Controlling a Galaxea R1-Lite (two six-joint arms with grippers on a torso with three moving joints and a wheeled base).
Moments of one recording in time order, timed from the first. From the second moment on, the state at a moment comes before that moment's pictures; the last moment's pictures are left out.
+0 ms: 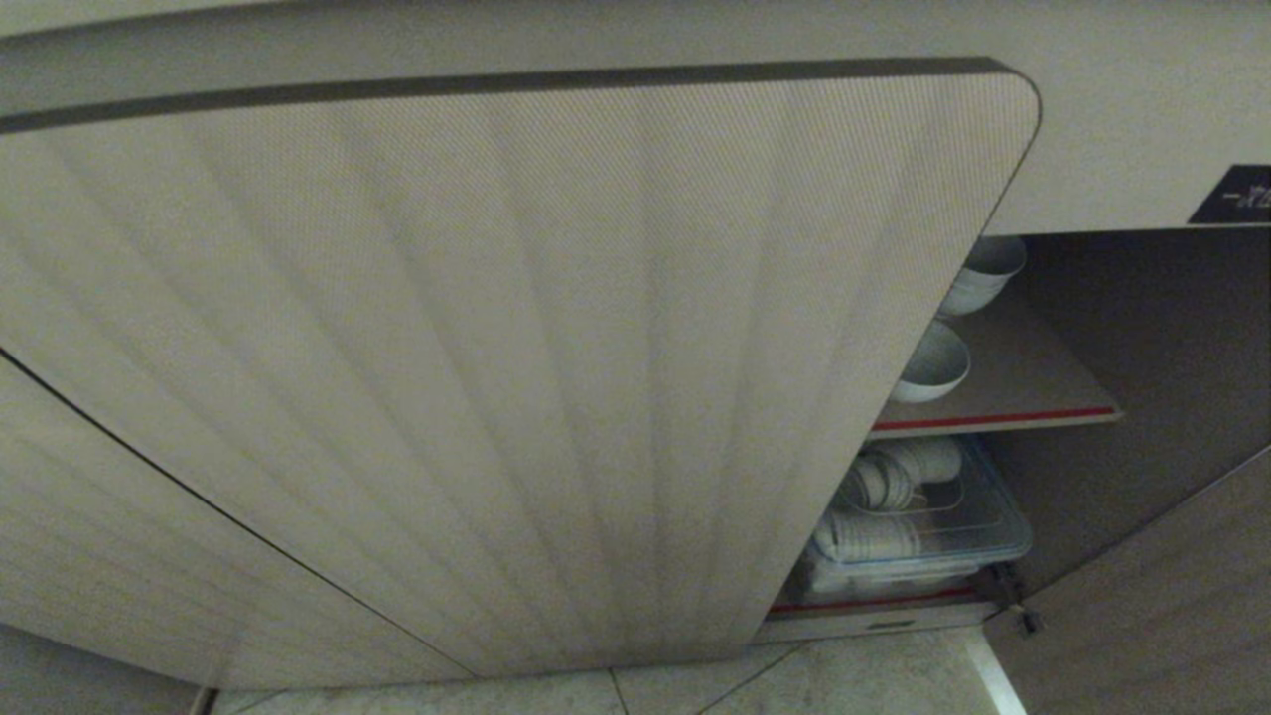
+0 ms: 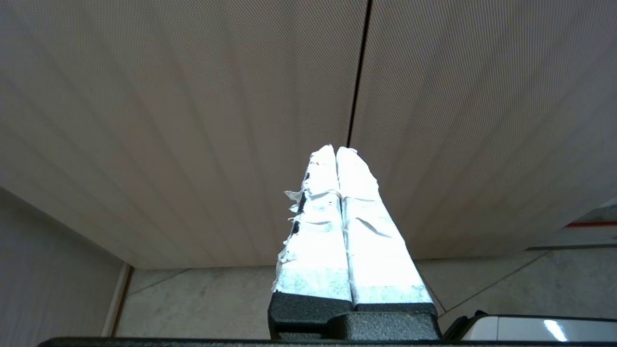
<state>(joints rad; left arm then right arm) 0.00 0.00 0.00 0.00 0.01 -0.03 0.07 0.60 0.00 -0.15 -0.16 -0.12</state>
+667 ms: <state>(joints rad) 0.00 0.00 0.00 0.00 0.01 -0.03 0.03 0.23 -0.01 0.01 0.04 -0.10</state>
